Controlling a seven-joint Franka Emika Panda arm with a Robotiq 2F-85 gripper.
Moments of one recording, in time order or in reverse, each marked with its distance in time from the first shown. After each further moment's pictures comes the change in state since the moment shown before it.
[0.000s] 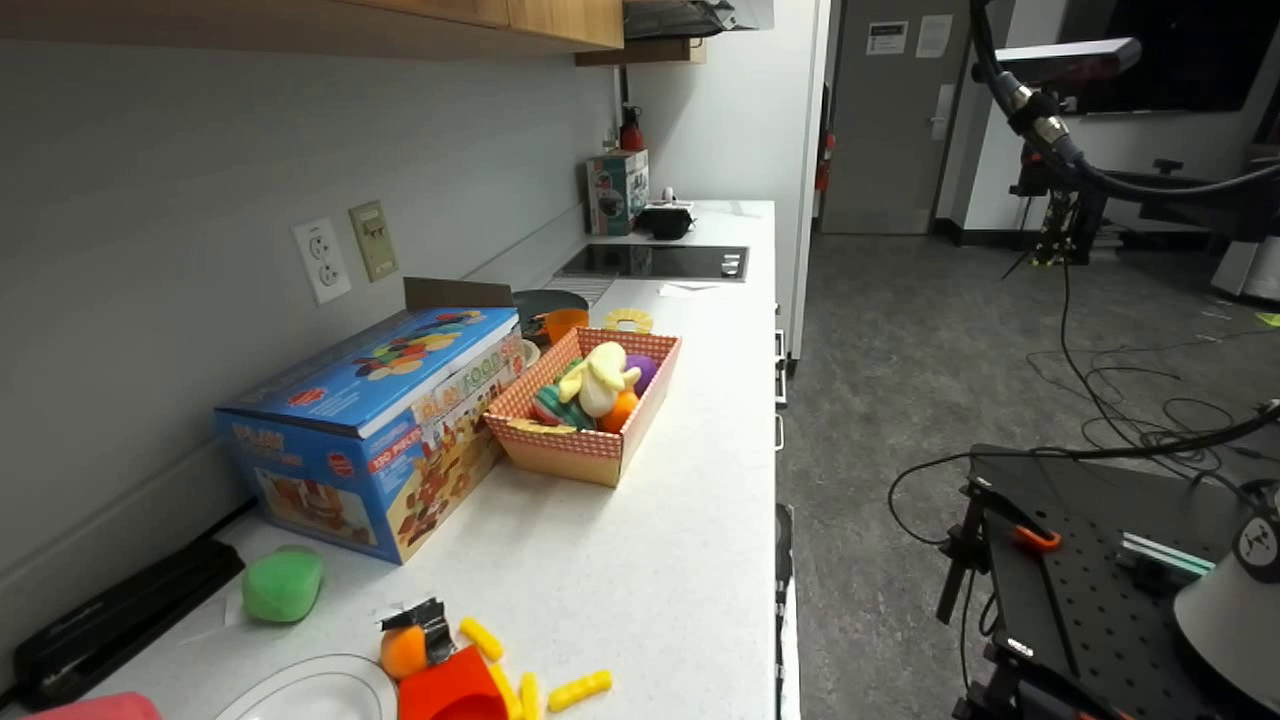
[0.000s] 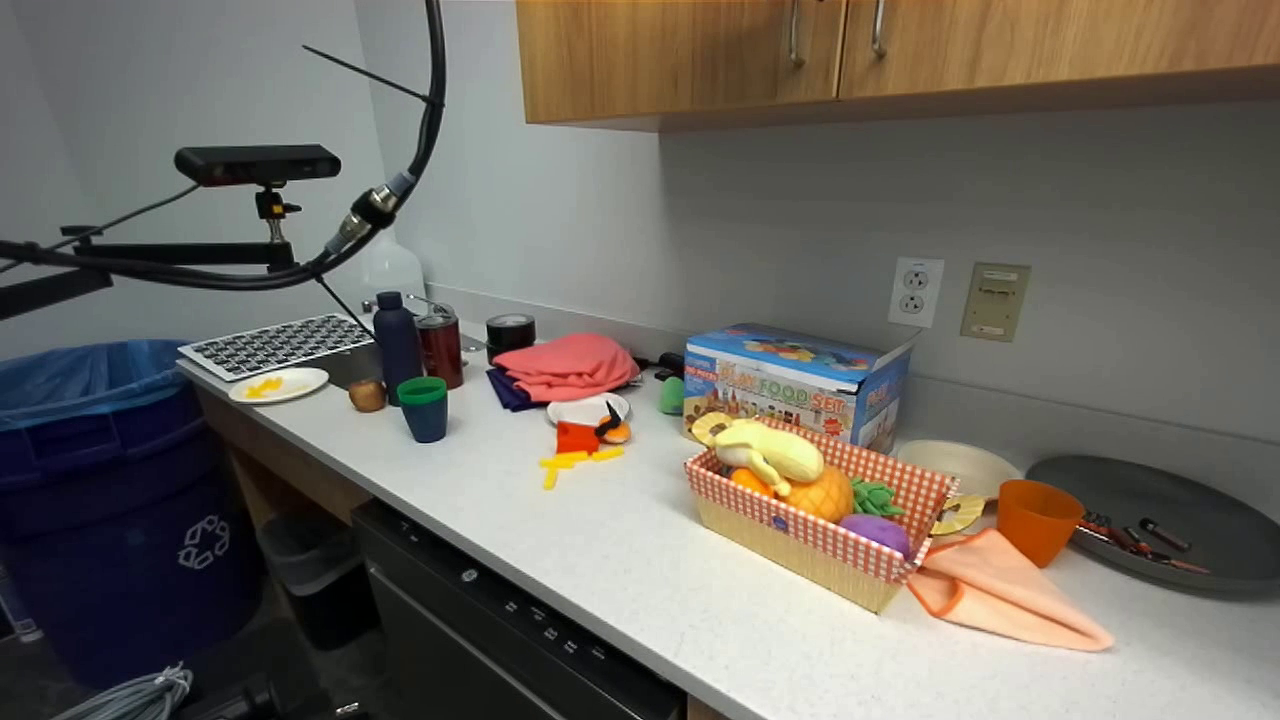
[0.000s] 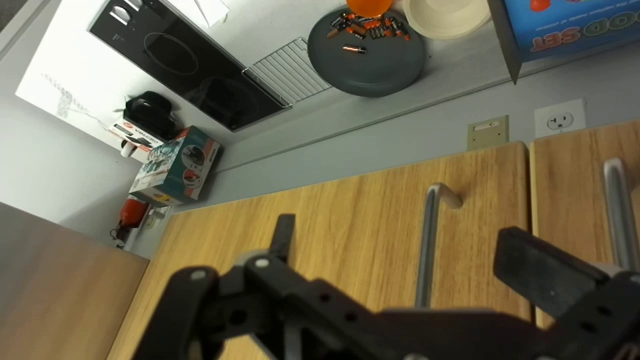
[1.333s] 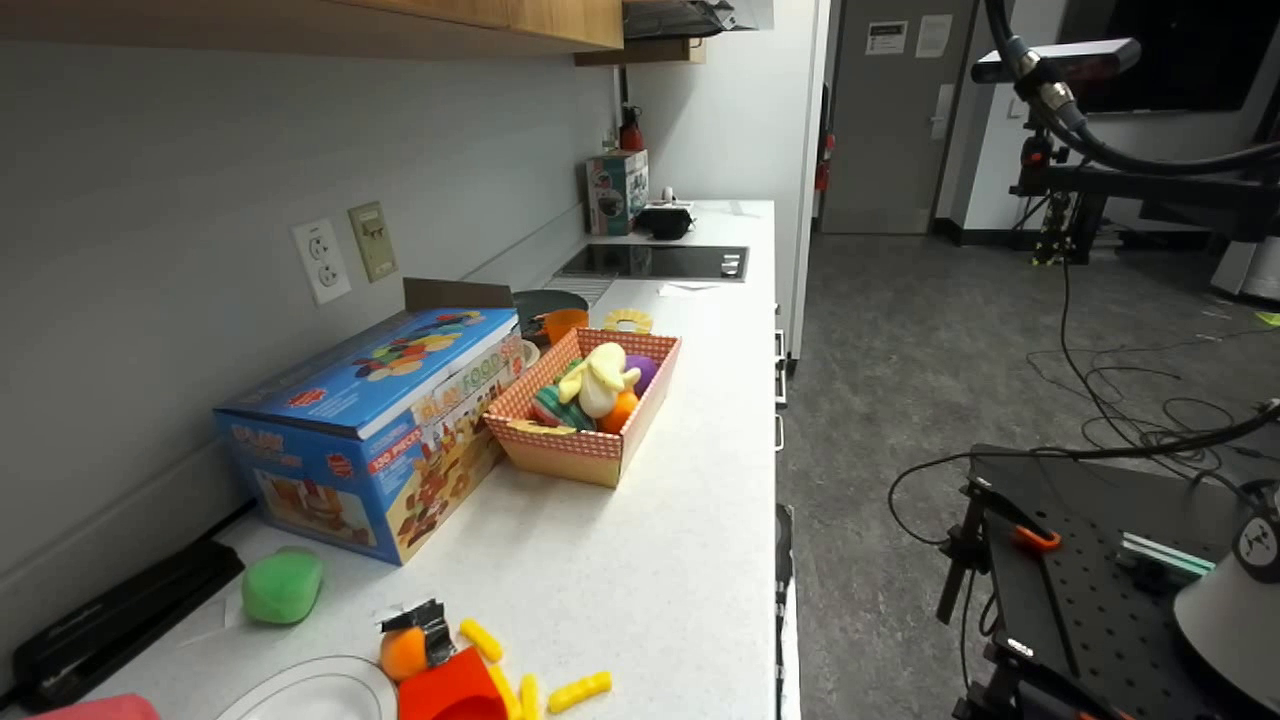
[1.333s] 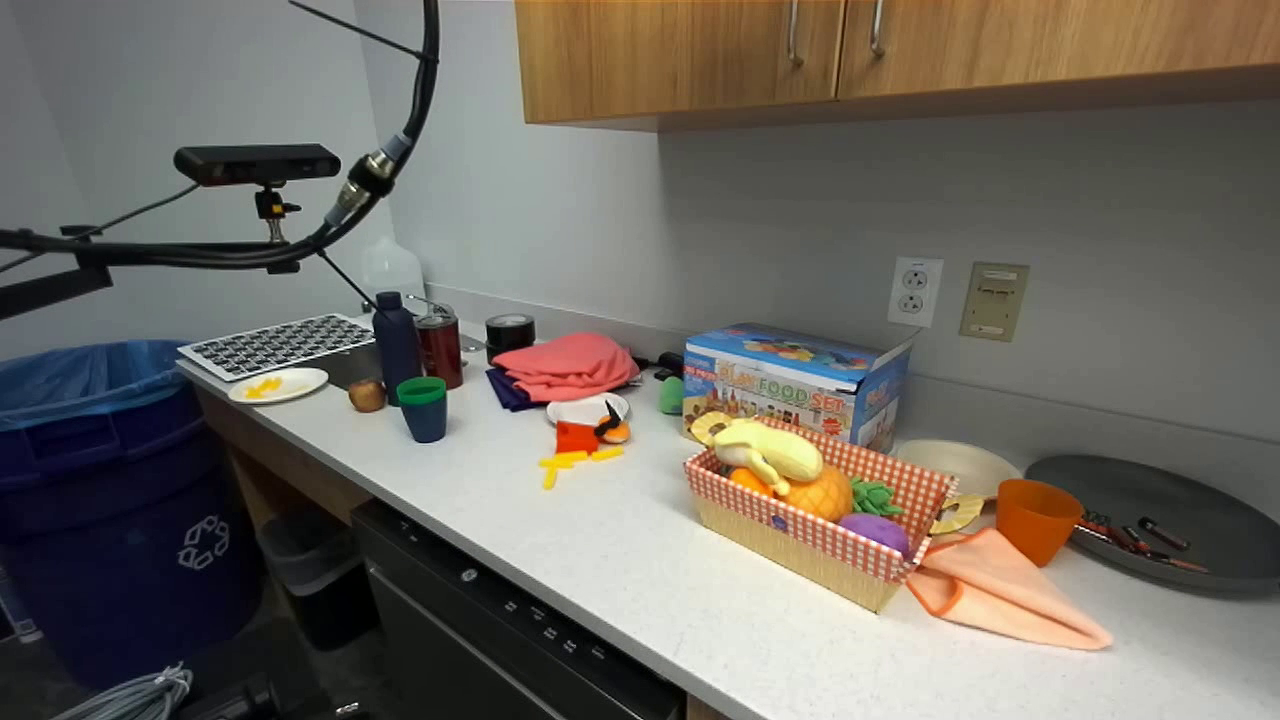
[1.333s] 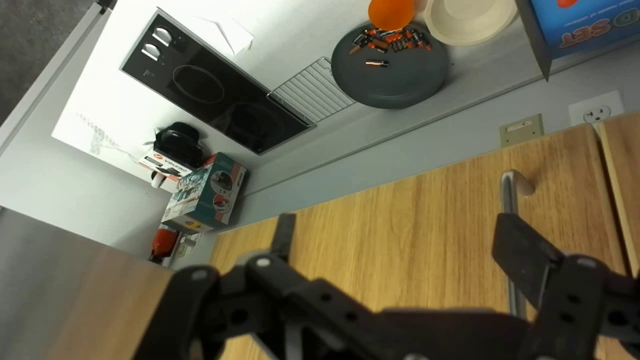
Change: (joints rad) arm -0.037 -0.020 -0.009 0.041 0.059 -0.082 -0.008
